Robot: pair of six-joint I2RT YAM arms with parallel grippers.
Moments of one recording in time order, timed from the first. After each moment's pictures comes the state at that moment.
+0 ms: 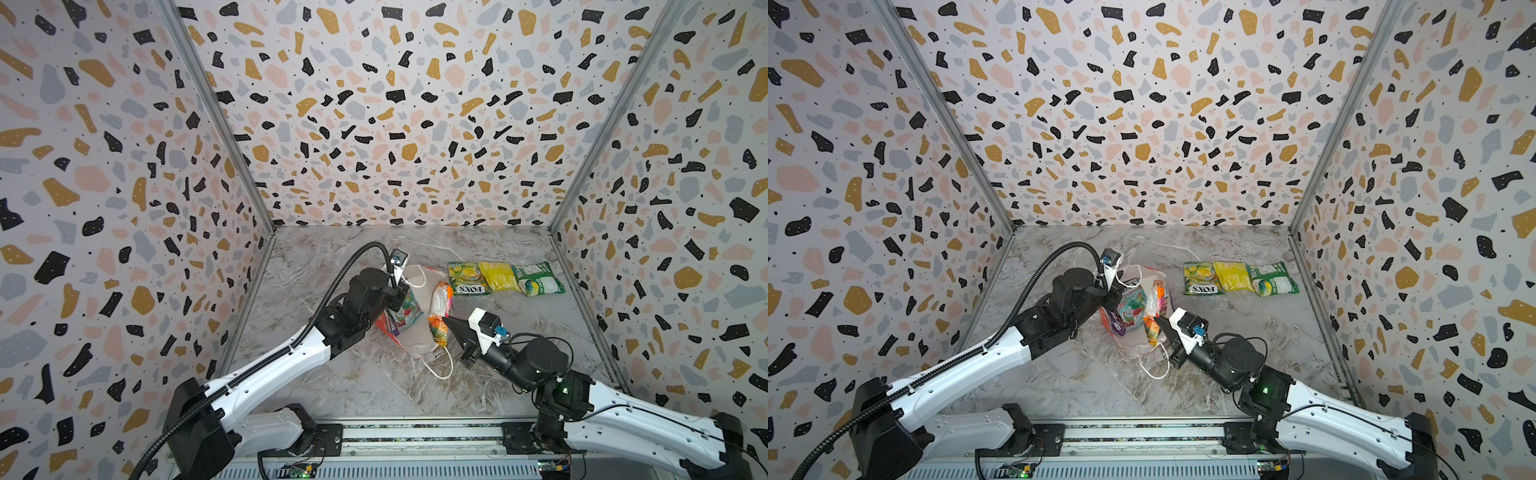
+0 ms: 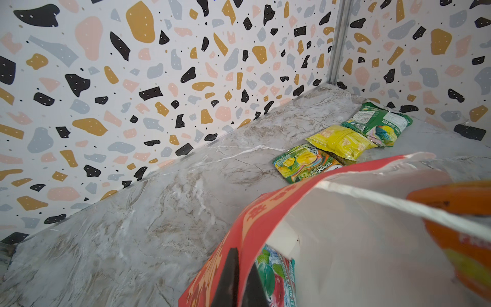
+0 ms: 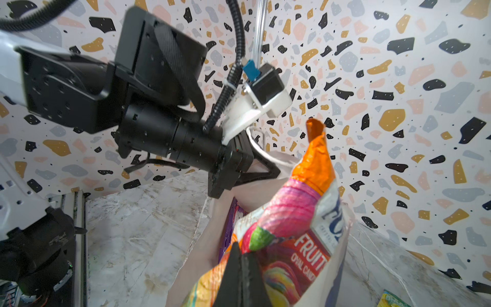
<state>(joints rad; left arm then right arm) -0.77 1.20 0.97 -0.11 -0.27 0.05 1.15 0.68 0.57 0.21 0.21 -0.12</state>
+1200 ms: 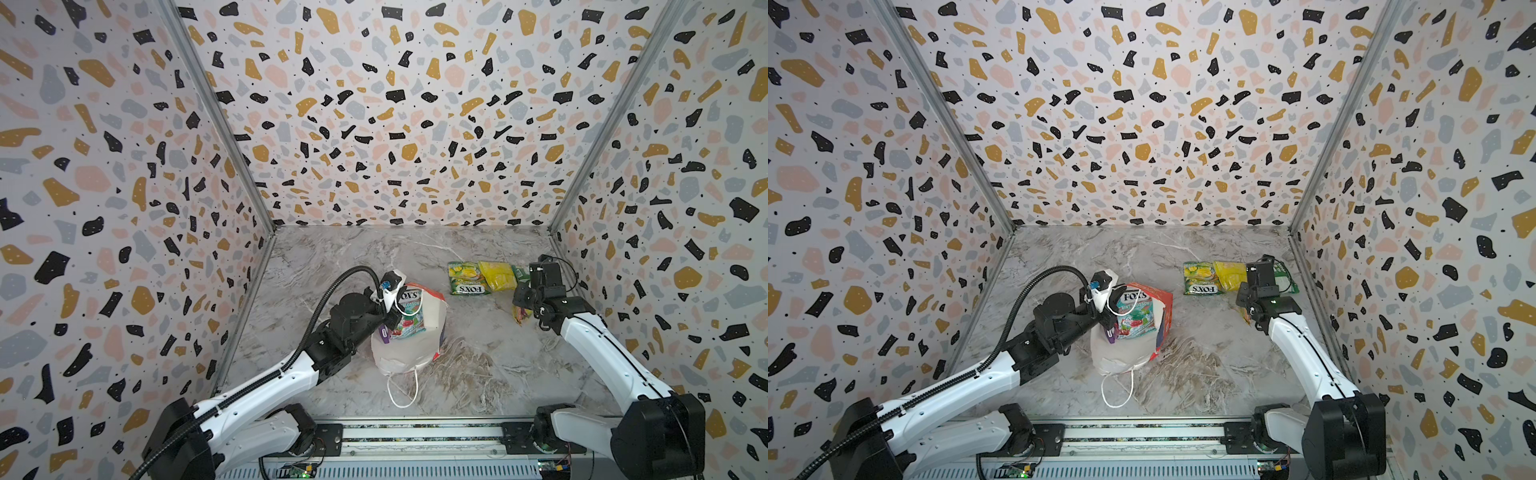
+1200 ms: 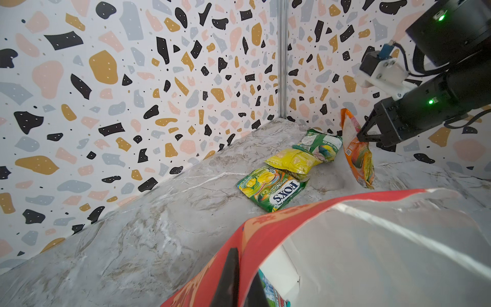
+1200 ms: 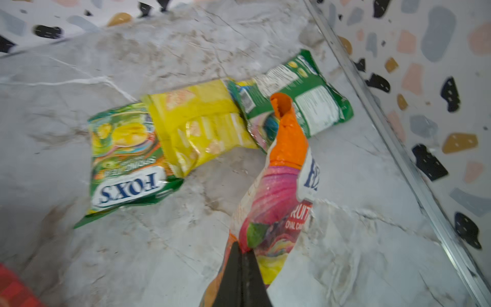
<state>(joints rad) -0.77 1.05 0.68 0.22 -0.07 0.09 0.13 1.19 0.86 -0.51 0.28 0.34</state>
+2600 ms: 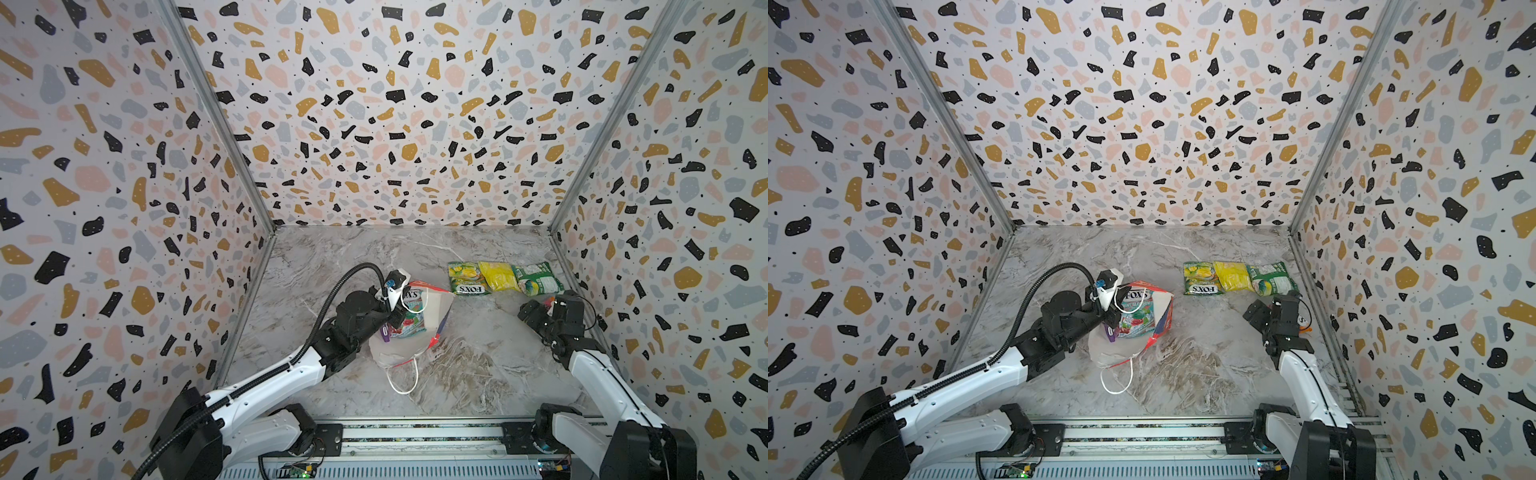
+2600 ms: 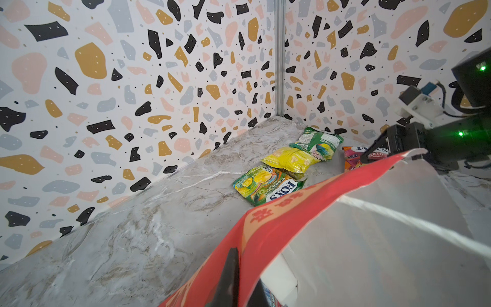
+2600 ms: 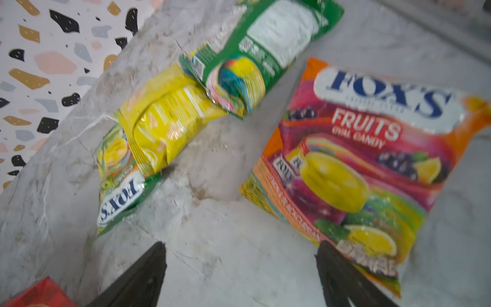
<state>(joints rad) -0.77 1.11 0.69 0.26 -0.06 0.09 -0.11 0.98 0.44 -0.22 -0.05 0.58</state>
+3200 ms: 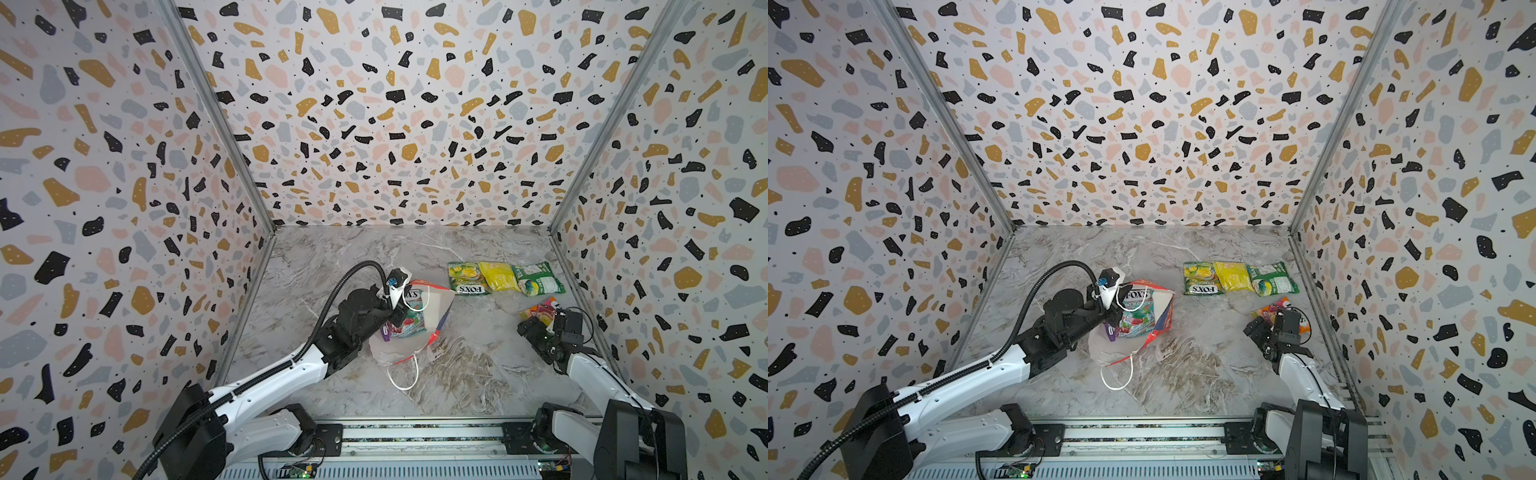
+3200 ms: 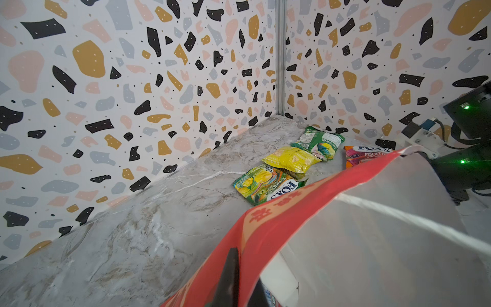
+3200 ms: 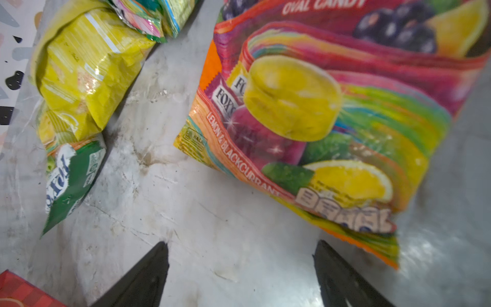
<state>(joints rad) -0.77 1.13 0.70 0.25 -0.06 0.09 -0.19 1.09 0.37 -0.17 -0.18 0.64</state>
